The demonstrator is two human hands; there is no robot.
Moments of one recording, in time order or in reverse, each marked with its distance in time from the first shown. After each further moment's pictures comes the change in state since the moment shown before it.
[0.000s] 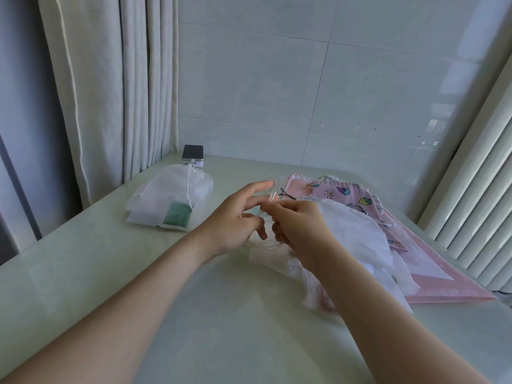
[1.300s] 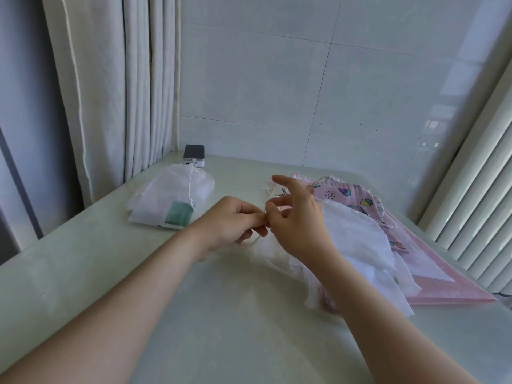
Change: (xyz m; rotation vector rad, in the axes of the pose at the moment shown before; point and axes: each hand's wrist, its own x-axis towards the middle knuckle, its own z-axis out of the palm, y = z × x) left_hand 0.000 0.003 -0.011 0.006 -0.032 -0.199; right_hand -0.003 0.000 0.003 -0.488 0.112 -0.471
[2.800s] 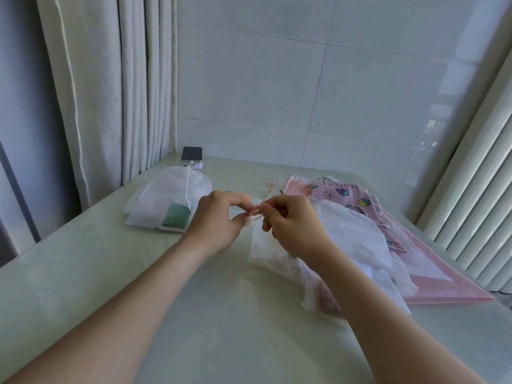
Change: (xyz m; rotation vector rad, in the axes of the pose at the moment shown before) left_hand 0.012 -0.020 -0.003 0.380 0.404 0.305; right_hand 0.005 0.004 -0.004 0.114 -0.167 0.107
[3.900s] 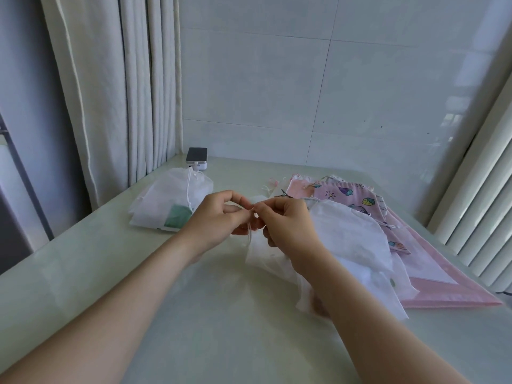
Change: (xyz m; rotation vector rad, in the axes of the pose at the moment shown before) left_hand -0.007 0.029 -0.009 -0.422 -0.159 -0.314; right_hand -0.004 -0.005 0.007 0.332 0.006 0.134
